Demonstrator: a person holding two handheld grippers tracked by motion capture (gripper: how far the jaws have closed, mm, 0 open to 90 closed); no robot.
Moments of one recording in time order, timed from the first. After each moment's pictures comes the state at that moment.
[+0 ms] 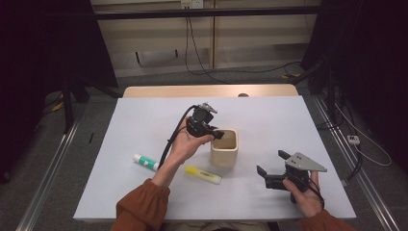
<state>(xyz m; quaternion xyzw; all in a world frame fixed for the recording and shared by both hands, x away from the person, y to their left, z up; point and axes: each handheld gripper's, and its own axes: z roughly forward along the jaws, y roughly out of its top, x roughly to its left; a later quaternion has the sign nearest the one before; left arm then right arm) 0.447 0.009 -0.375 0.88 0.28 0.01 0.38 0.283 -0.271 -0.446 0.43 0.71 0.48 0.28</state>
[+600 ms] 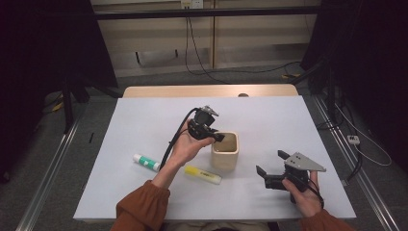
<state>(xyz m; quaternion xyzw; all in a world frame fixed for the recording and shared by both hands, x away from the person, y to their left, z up) 0.444 0.007 -0.379 0.89 0.27 0.01 0.37 0.284 -0.270 -0.447 0.43 0.71 0.48 0.28</state>
